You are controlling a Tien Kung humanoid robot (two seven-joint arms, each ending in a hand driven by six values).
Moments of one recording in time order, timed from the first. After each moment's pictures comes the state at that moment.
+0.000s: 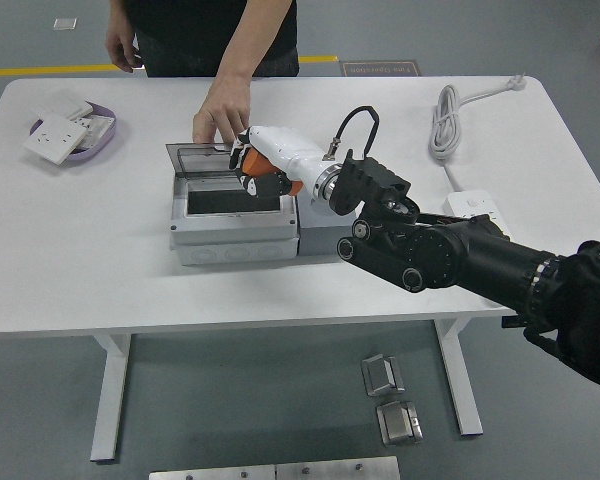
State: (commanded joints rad) left arm 0.01 0.11 -1.13 -0.18 1.39 0.01 0.16; right arm 1.08 0.00 0.16 0.75 -1.33 -0.31 0.03
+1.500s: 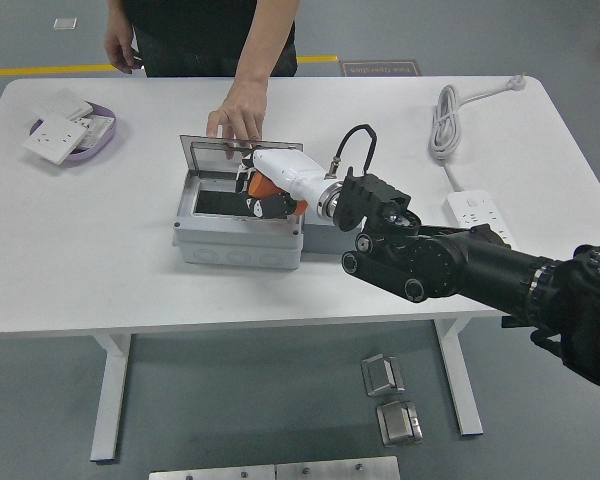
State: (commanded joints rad) left arm 0.00 0.11 -1.13 -0.18 1.40 0.01 0.17; right arm 1.08 0.00 0.06 0.73 -1.26 -0.30 0.06
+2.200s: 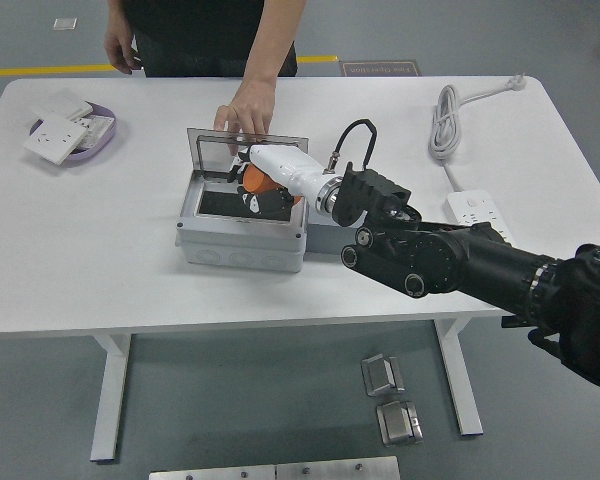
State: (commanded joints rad) left arm -0.01 0.11 -1.13 -0.18 1.40 0.01 0.17; right arm 1.07 0.00 0.10 0.73 -1.27 -0.27 0.08
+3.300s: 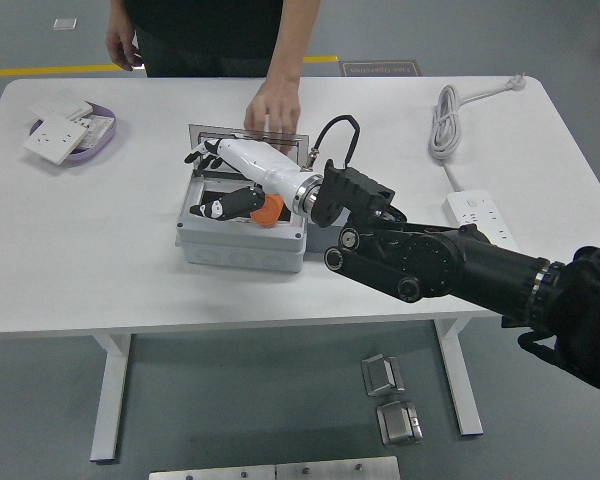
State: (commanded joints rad) left arm 0.02 0.10 -1.12 -0.18 1.39 0.01 0.16; right arm 1.06 0.00 0.21 0.89 -1.30 -0.26 0.06
